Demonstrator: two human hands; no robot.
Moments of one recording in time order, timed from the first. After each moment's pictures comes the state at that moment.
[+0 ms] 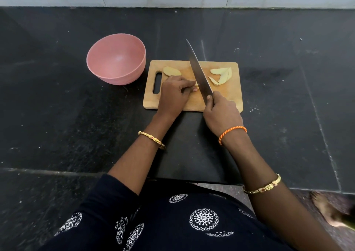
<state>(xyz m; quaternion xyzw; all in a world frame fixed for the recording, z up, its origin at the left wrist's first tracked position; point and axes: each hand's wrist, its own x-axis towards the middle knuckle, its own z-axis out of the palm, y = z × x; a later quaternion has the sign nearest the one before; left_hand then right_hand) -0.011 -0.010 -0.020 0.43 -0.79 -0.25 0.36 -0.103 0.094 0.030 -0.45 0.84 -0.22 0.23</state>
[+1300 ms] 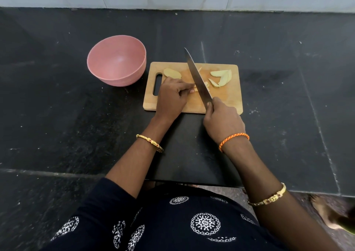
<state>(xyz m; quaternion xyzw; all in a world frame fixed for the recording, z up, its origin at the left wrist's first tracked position) -0.004 -0.009 -0.018 0.43 -0.79 -0.25 0.35 -0.099 0.102 0.036 -0.46 0.85 -0.15 0.21</state>
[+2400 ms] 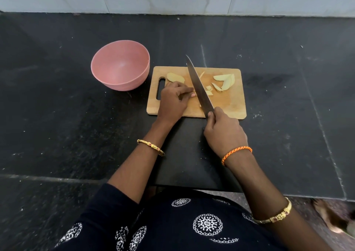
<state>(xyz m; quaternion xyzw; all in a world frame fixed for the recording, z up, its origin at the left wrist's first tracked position) 0.001 -0.014 -0.023 0.44 -0.76 -0.30 0.37 -0.085 0.113 0.041 -0.44 0.85 -0.15 0.24</state>
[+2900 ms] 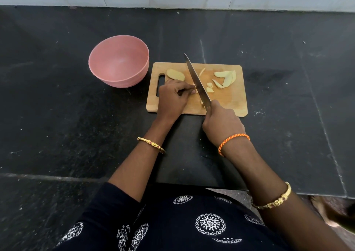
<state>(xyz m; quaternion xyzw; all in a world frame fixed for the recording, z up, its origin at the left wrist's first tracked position) 0.000 -0.015 -0.023 0.44 -0.75 -0.30 0.39 -0.086 0.097 0.047 -0.46 0.85 -0.09 0.25</state>
